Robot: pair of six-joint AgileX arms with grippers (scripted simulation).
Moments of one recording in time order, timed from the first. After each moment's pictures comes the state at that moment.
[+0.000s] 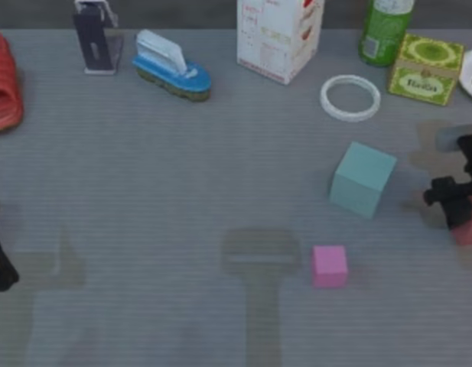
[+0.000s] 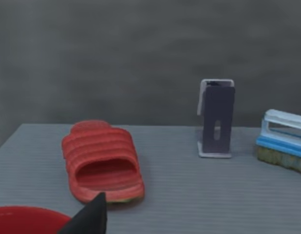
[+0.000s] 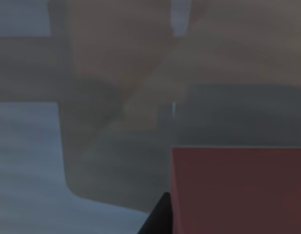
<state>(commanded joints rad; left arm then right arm) 0.02 0.00 0.00 0.00 0.00 0.00 0.07 2.04 1.23 -0.77 0.00 -0.12</state>
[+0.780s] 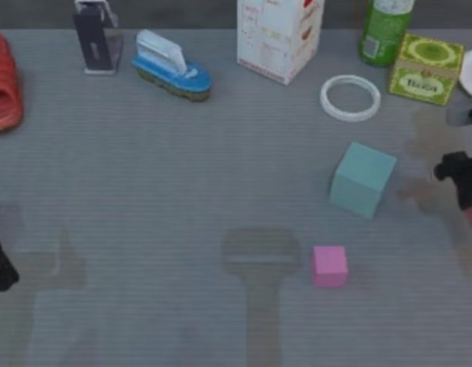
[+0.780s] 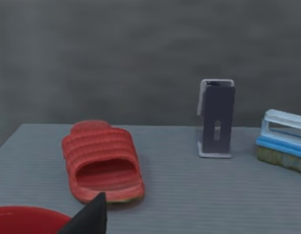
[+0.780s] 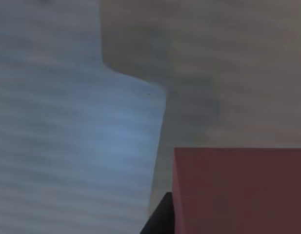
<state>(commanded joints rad) 0.02 0.00 0.00 0.00 0.00 0.00 0.08 1.94 1.36 -0.98 0.00 -0.12</state>
